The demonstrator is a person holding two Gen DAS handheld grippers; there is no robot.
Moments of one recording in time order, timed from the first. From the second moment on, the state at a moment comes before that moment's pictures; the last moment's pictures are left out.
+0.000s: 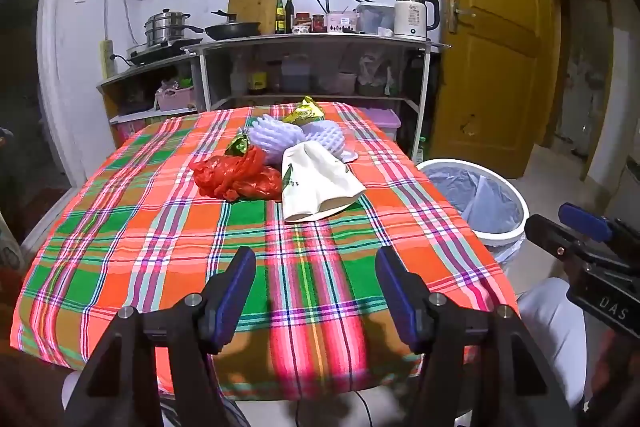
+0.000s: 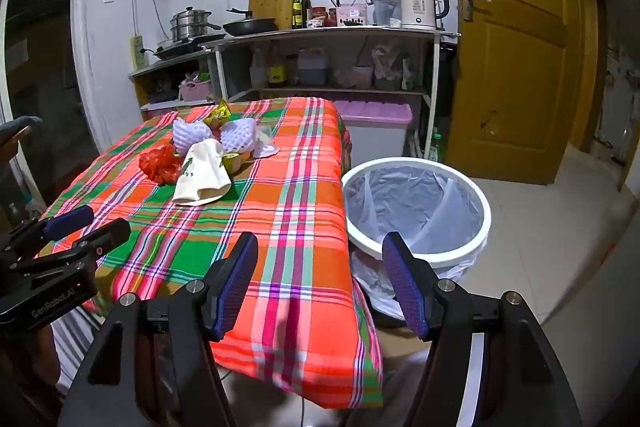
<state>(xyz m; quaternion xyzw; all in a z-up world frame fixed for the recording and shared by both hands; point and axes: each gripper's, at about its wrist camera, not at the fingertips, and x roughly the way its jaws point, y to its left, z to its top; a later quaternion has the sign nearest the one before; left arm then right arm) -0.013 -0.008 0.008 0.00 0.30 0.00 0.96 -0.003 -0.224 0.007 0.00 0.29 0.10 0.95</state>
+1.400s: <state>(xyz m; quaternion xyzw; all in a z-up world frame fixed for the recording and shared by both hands) -0.017 -0.012 0.012 -0.01 0.29 -0.01 0.96 -0.007 -0.223 0.009 0.00 0.29 0.10 0.95</state>
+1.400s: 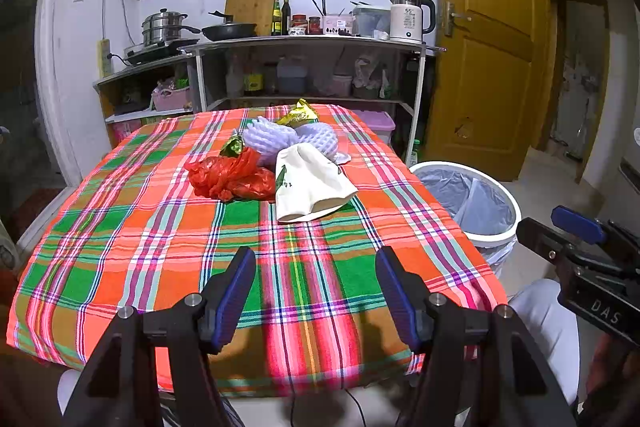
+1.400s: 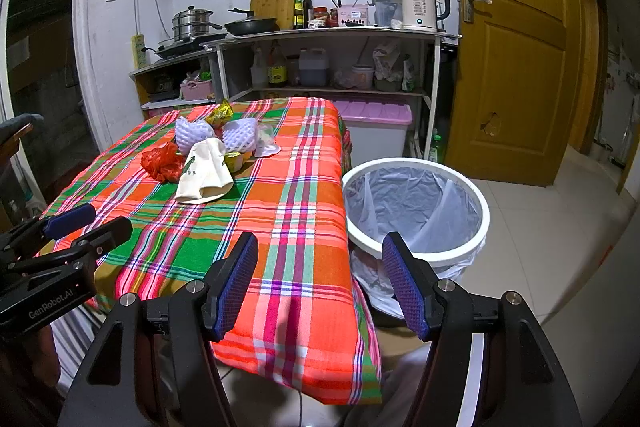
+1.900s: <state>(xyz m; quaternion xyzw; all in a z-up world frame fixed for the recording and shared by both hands) -0.017 -0.013 0.012 -0.01 0.30 -0.01 0.96 -0.007 -0.223 0.008 0.00 0.29 0.10 0.95</state>
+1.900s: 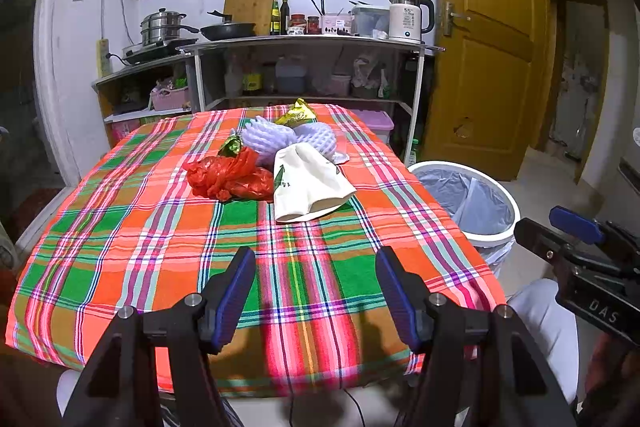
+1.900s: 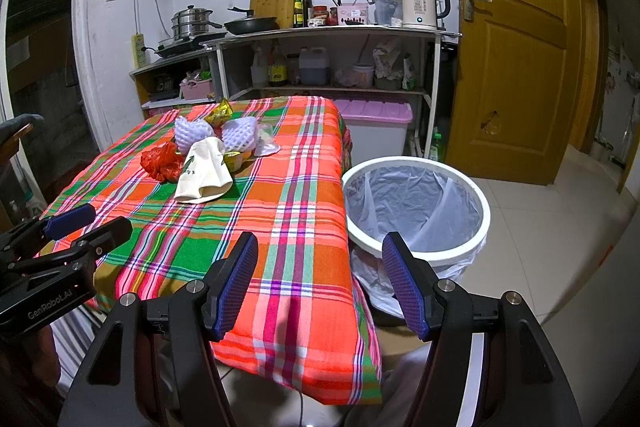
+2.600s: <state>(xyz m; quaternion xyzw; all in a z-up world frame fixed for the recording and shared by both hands) -0.014 -0.010 0.009 -0.01 0.30 -0.01 0.95 -0.004 -0.221 0.004 0.00 0.30 0.11 0.95</state>
